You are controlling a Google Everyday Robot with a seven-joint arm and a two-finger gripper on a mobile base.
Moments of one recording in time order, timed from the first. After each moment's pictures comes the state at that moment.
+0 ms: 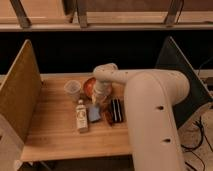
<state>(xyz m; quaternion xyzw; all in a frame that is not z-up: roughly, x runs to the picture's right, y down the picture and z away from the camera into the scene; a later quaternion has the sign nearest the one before) -0.051 0.085 0.900 -0.36 0.08 0.50 0.78</state>
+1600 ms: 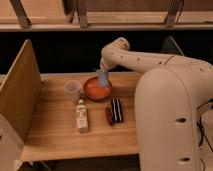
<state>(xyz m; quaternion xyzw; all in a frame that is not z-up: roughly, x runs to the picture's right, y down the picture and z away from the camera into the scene) 0.003 -0.131 0.881 -0.11 -0.05 0.49 0.87</state>
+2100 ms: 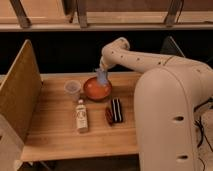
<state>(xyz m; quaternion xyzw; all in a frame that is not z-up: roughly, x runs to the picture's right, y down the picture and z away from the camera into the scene) 0.001 -0.133 0.882 -0.11 -0.05 0.48 0.87</state>
